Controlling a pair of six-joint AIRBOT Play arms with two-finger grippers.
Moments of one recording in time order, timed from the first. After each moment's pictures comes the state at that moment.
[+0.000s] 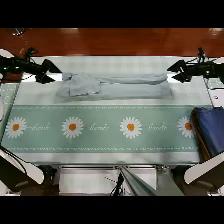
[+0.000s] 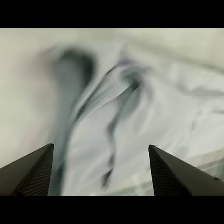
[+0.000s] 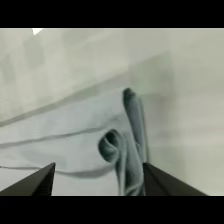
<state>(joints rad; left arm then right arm) 0.33 -1.96 1.82 0.89 -1.42 -1.49 -0.37 -1.94 1.67 -0.75 1.17 1.36</state>
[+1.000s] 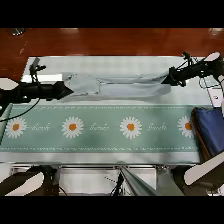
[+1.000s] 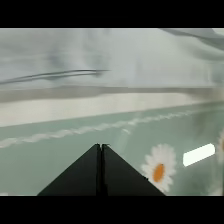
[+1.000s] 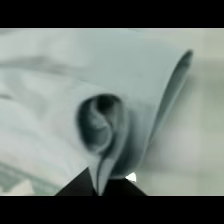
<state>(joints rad) 0.02 -1.18 0.87 0.64 -0.97 -1.21 -0.26 -1.88 1.68 -0.93 1.42 1.36</state>
